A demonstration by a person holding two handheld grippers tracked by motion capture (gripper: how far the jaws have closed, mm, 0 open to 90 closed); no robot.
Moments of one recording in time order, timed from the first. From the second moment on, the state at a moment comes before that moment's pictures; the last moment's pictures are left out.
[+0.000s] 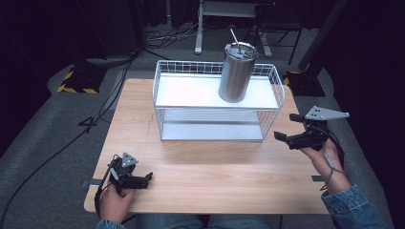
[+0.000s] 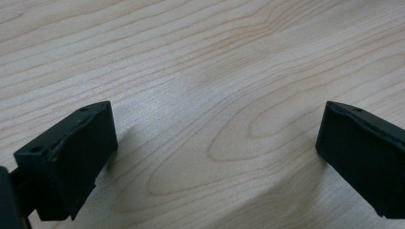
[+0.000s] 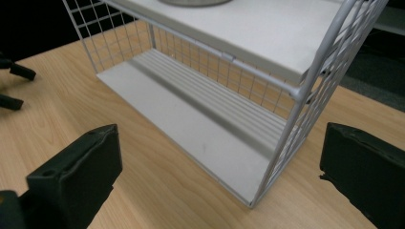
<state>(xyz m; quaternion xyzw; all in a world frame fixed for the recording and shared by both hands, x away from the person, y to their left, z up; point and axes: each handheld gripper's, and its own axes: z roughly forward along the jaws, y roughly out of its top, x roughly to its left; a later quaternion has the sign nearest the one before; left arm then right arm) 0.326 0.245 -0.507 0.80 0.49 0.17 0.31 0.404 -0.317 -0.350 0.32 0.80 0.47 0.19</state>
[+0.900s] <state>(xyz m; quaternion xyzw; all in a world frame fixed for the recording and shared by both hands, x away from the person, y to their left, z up) 0.326 0.245 -0.507 0.80 0.49 0.17 0.31 0.384 -0.297 -0.441 0.33 0.83 0.42 0.14</state>
